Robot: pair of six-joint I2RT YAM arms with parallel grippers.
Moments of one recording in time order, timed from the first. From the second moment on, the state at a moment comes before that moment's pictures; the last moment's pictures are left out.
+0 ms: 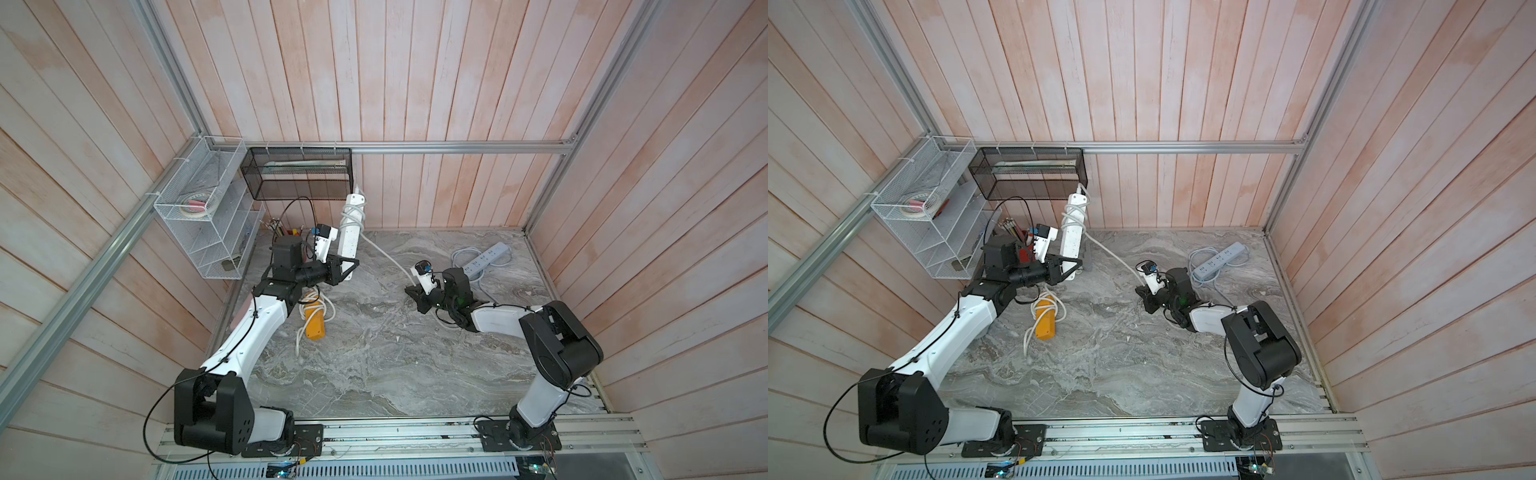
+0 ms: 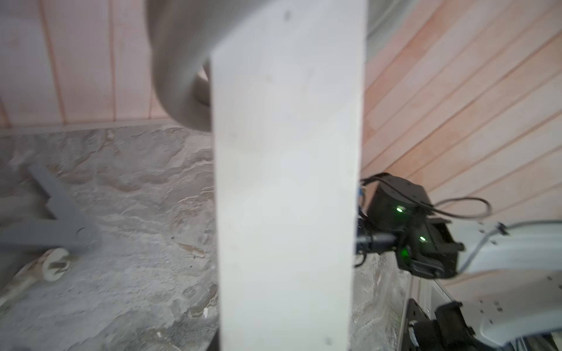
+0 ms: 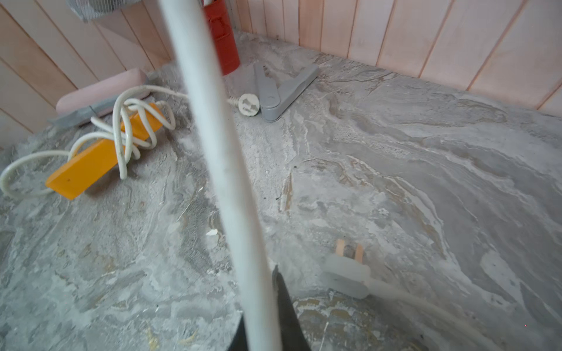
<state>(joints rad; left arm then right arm) -0.13 1.39 1.09 -0.17 0.73 -0.21 0.54 1.72 0.83 0.40 -0.37 -0.08</state>
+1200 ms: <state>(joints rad) -0.55 1.48 1.18 -0.65 0.65 0.42 0.39 1.82 1.59 -0.39 -0.65 -0.57</state>
